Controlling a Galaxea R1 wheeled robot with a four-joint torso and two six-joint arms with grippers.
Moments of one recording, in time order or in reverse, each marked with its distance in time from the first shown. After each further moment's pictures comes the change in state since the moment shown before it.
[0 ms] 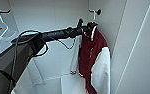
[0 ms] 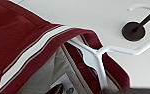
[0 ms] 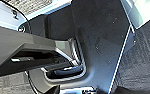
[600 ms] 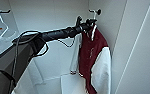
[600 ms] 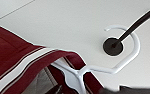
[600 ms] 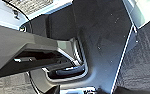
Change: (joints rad) left arm 0.000 0.022 -0.048 0.051 -0.145 0.000; right arm 0.001 0.012 0.000 0.000 -0.002 0.000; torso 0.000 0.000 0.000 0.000
